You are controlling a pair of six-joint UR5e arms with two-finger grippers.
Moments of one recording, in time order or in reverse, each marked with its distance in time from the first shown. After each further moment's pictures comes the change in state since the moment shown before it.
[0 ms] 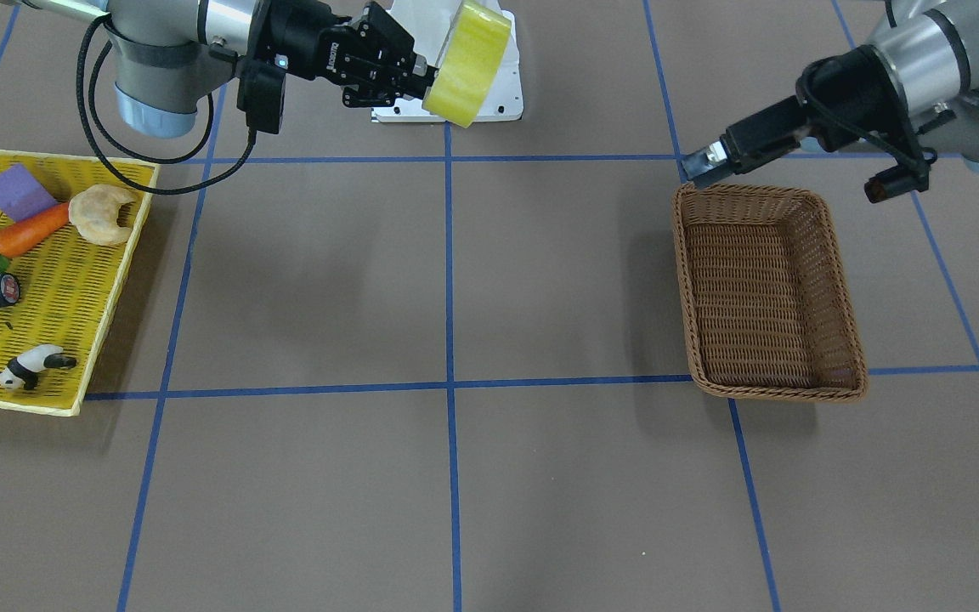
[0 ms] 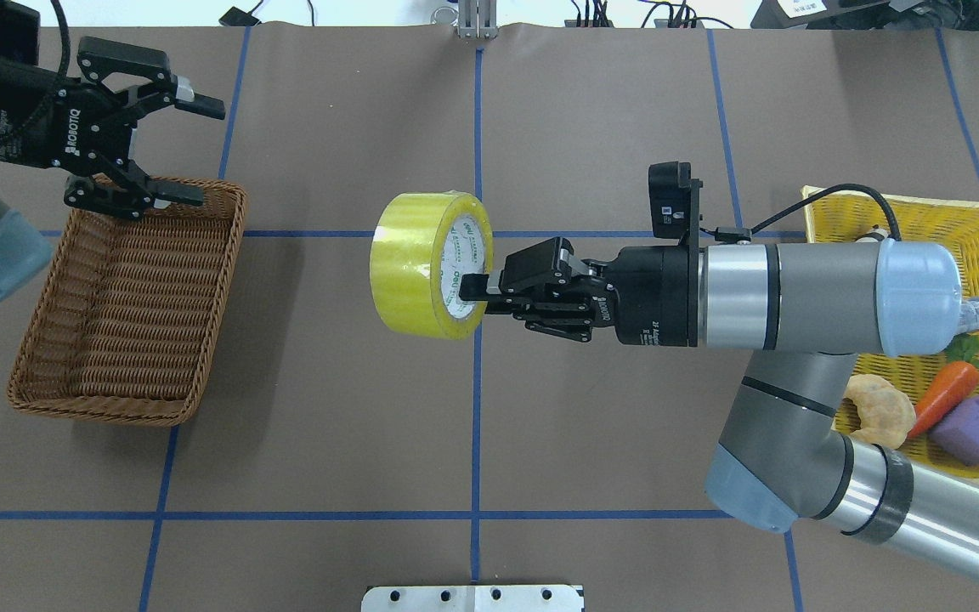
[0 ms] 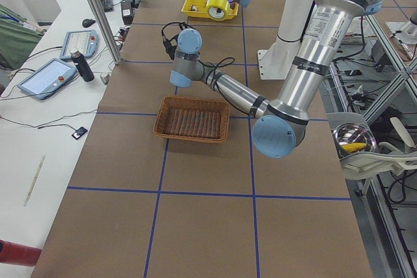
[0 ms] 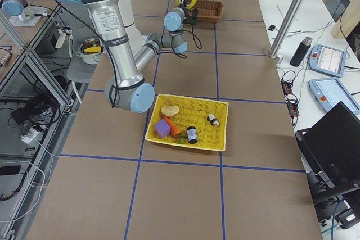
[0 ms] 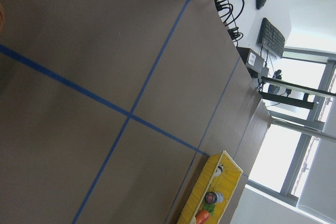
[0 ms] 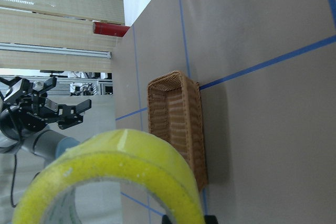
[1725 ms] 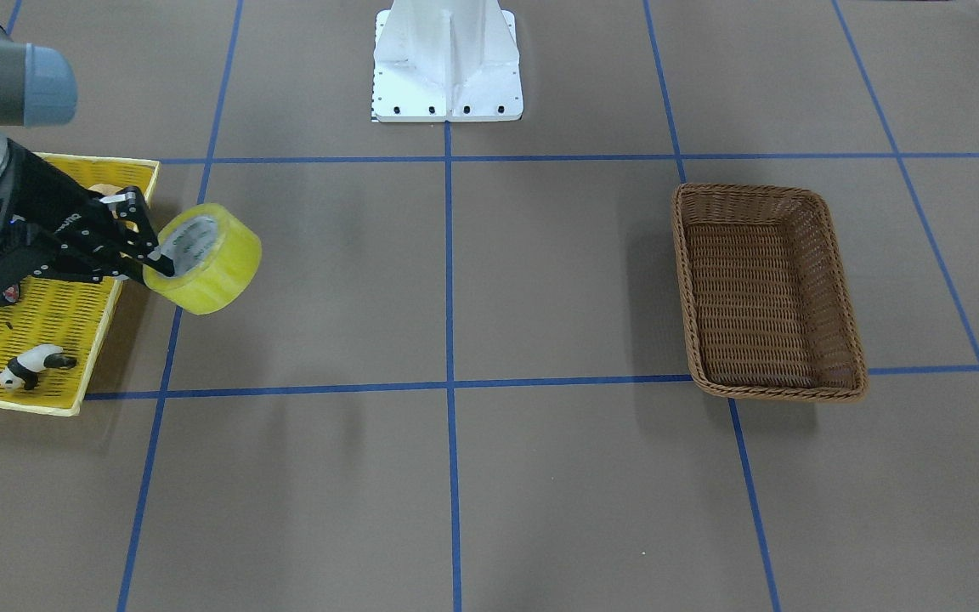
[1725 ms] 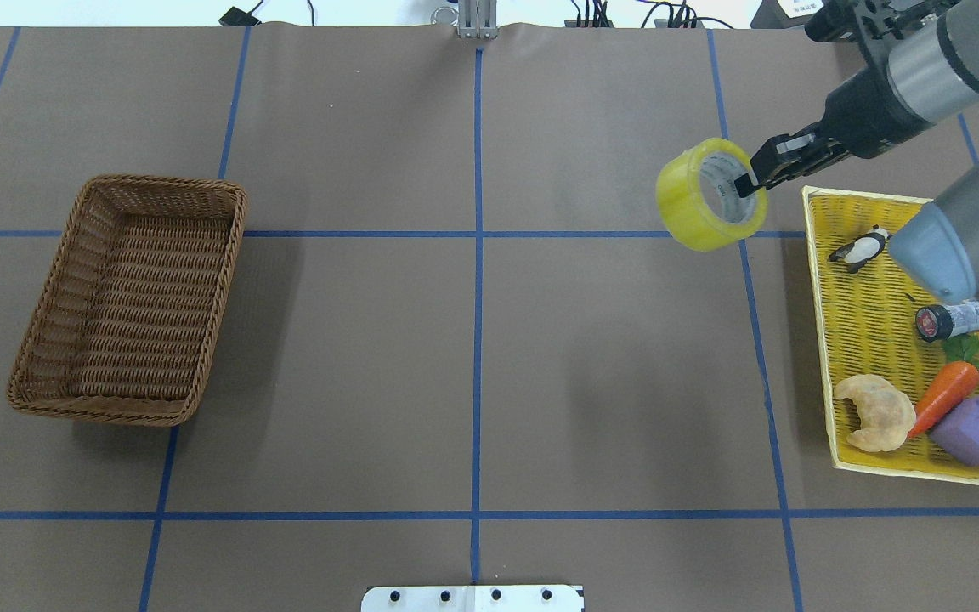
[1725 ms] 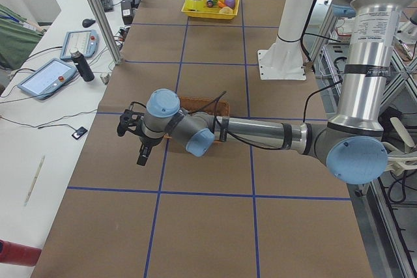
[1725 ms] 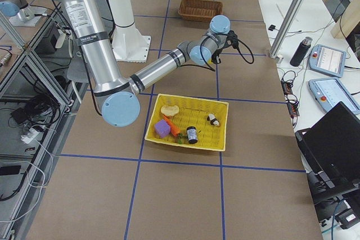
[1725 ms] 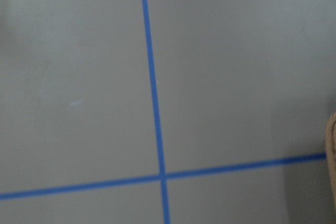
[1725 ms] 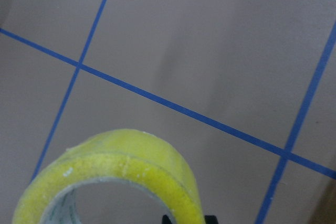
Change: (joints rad) left arm -0.466 0.275 0.196 0.719 0.154 1.819; right arm 0.494 -0.072 -0.030 -0.985 0.532 -1.189
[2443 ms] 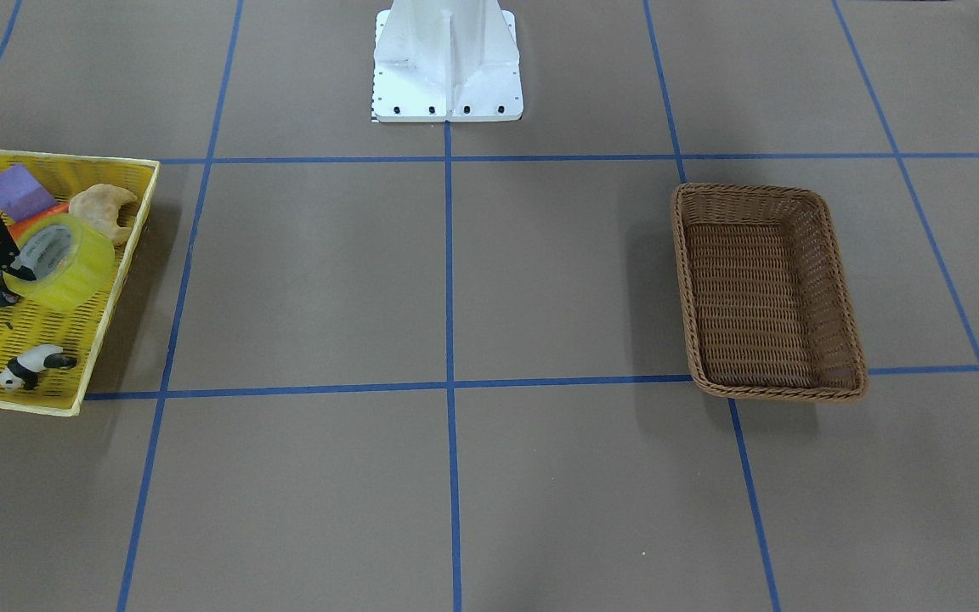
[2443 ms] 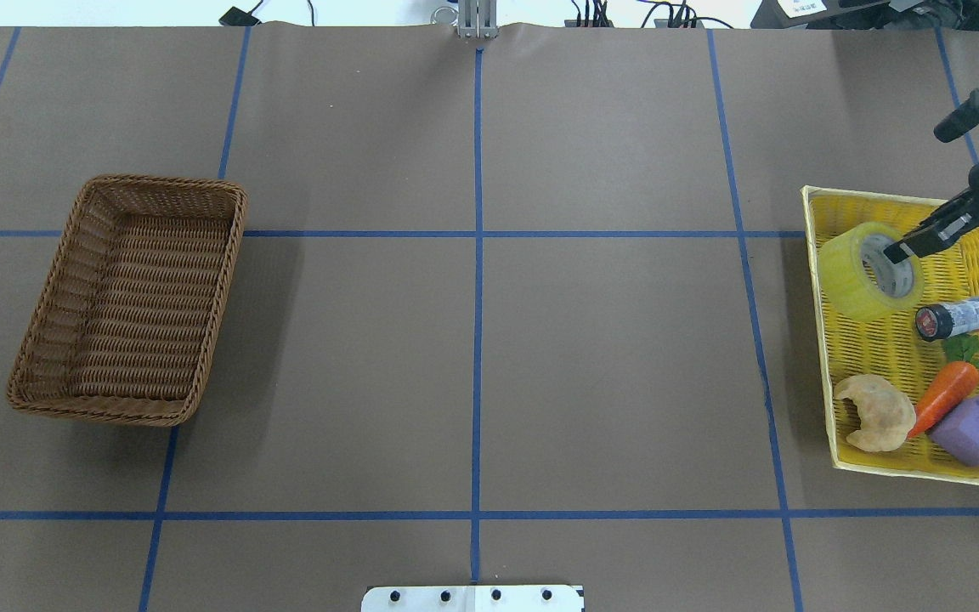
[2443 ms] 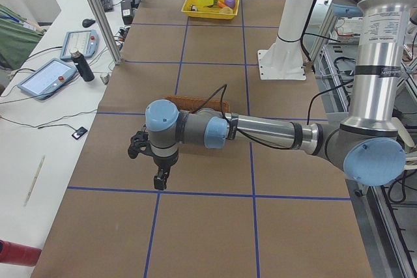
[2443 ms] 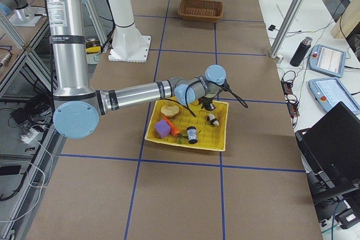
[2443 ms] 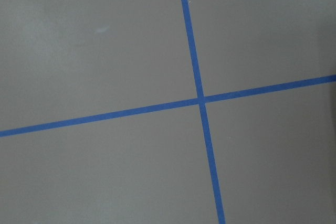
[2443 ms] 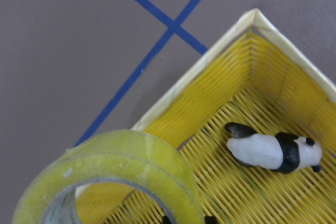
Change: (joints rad) left arm -0.091 0.039 -0.131 0.669 0.000 0.562; right arm 0.147 -0.238 -0.058 -0.128 0.083 -0.665
